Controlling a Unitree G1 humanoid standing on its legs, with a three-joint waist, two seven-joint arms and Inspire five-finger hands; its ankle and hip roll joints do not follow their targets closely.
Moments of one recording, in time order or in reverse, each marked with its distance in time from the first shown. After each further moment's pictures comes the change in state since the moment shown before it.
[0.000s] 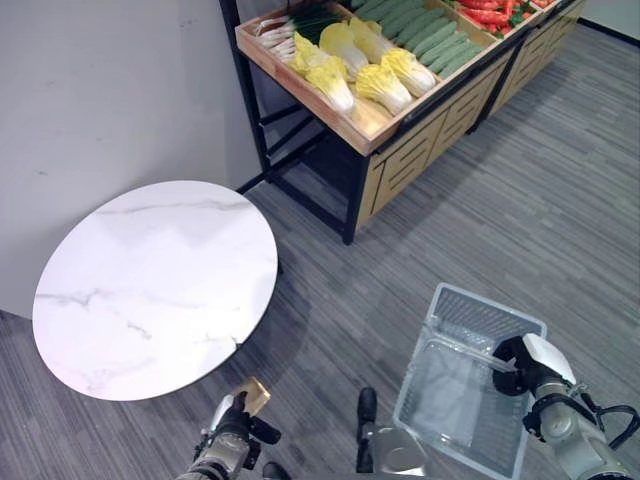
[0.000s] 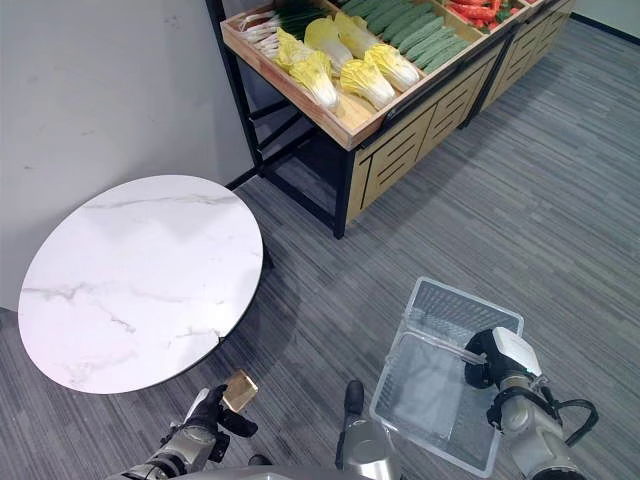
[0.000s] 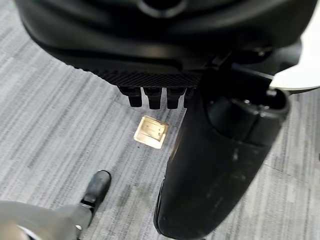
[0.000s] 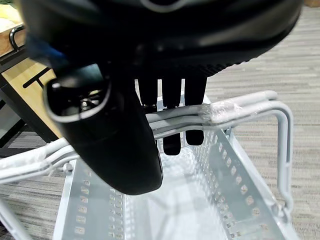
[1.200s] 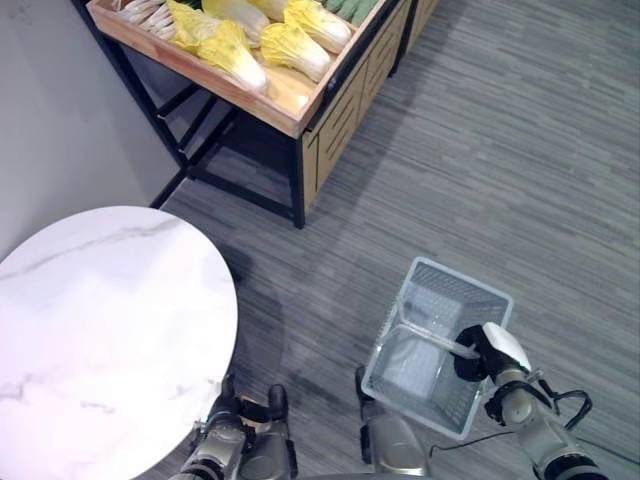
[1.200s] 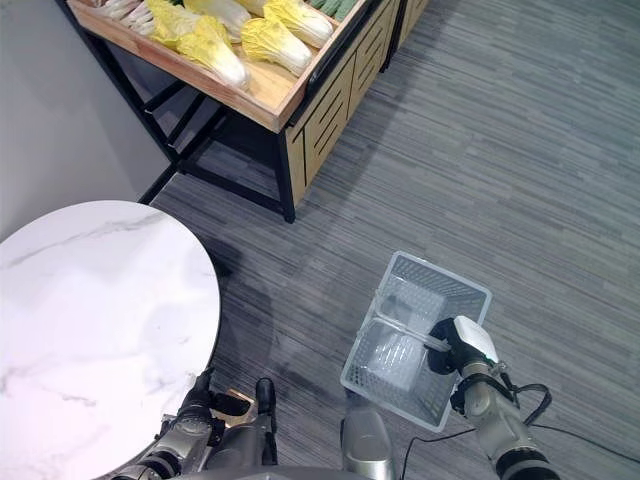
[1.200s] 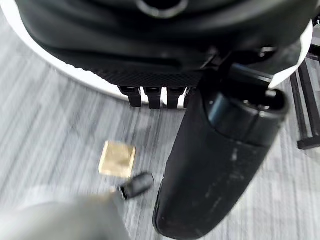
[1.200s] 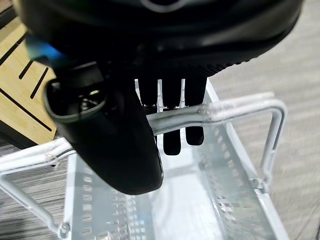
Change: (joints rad) left arm 0.026 0.058 0.013 -0.114 -0.097 -0.025 0.097; right arm -0.106 0.112 0.121 0.047 0.035 -0.026 -0.026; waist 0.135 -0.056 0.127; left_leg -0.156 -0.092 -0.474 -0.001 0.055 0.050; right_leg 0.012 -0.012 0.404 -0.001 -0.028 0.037
